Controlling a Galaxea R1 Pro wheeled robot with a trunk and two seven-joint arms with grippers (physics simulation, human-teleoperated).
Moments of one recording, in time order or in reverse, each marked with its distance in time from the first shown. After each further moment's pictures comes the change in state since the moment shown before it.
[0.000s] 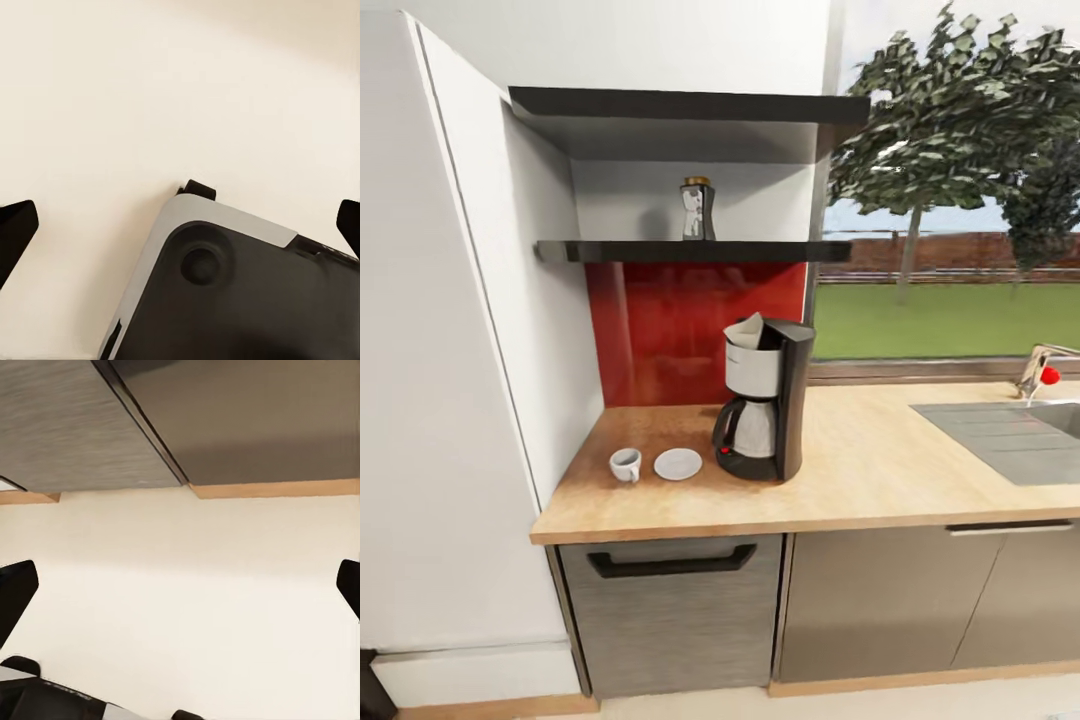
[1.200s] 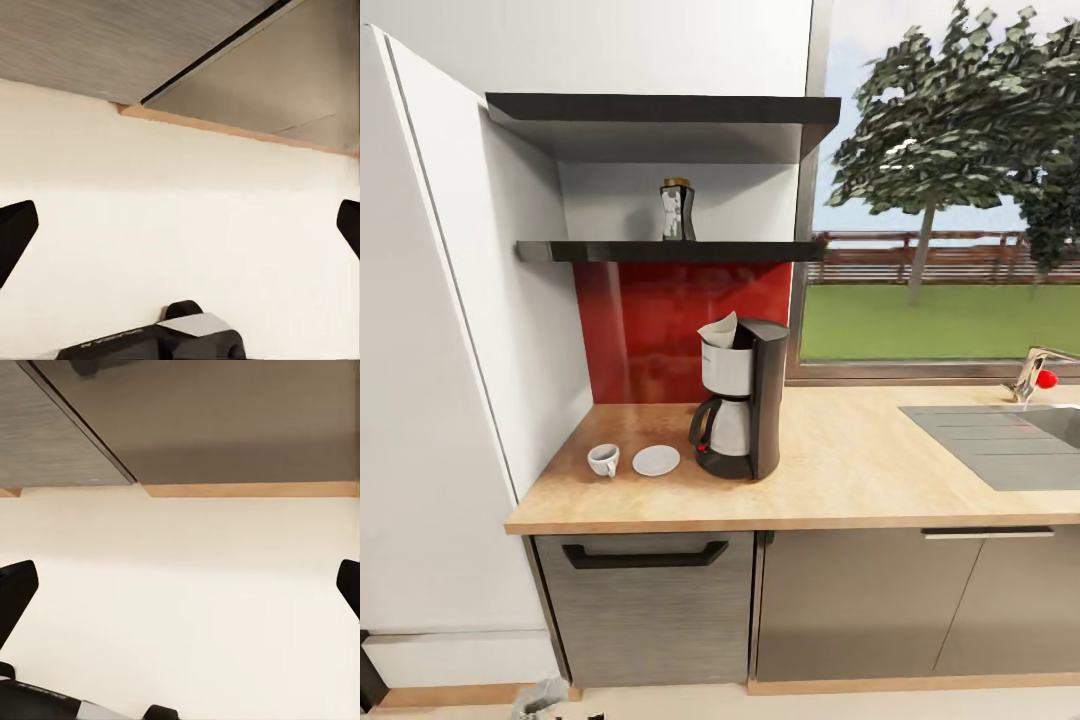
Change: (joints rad) left arm 0.000 0.034 -0.026 -0.900 0.003 0.791 -0.731; right arm 0.000 -0.048 -0.002 0.000 -0.002 0.000 -0.018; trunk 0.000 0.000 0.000
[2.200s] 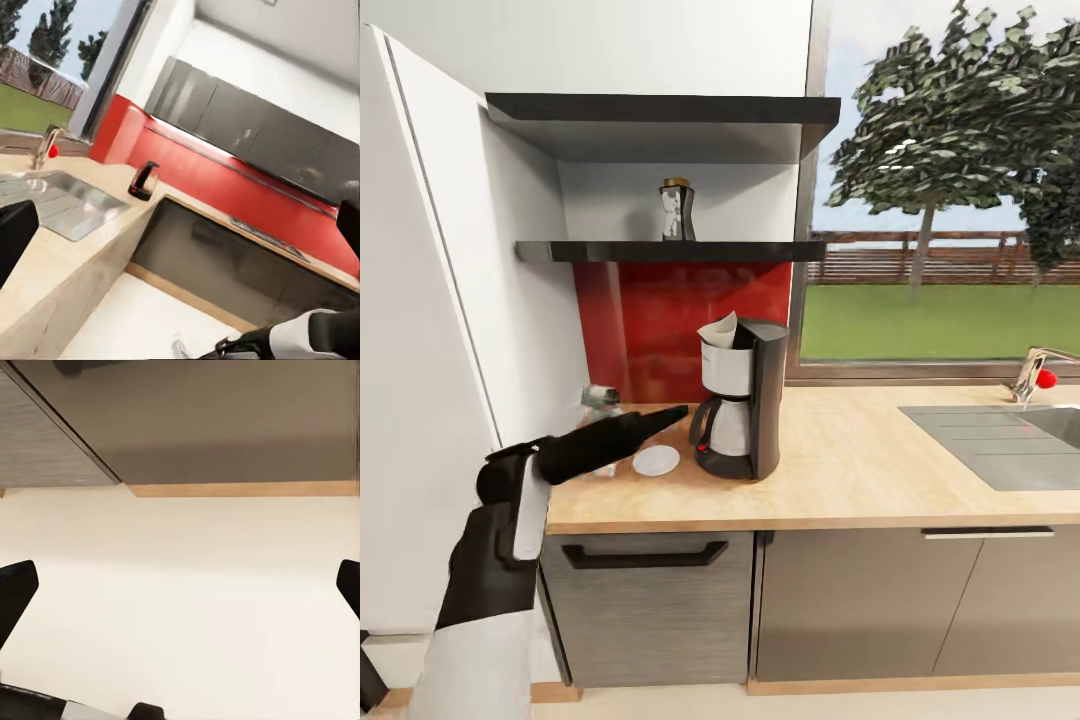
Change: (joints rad) left arm -0.647 -0.188 -0.109 -0.428 0.177 0.347 -0.506; right arm 0.000 -0.023 0.000 0.000 0.000 0.000 -0.016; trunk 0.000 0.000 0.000
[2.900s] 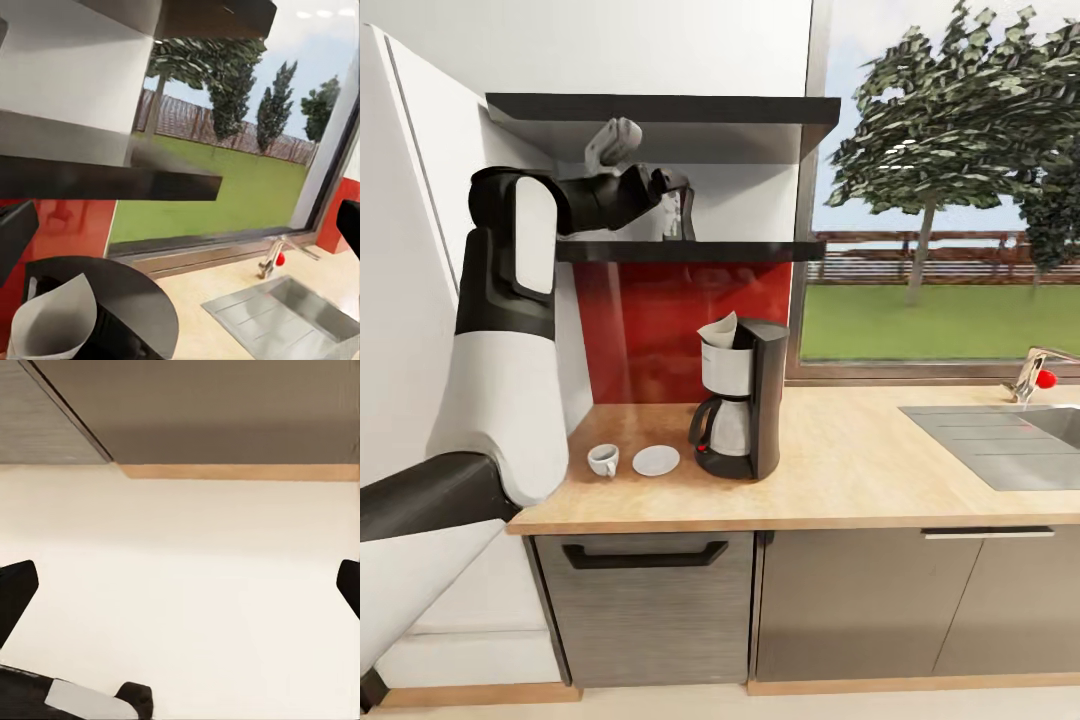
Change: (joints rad) left arm -0.882 -0.053 -0.018 0.429 0.007 -0.001 0.975; right arm 0.053 0.007 0.008 0.001 0.005 -0.055 -0.024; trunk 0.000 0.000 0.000
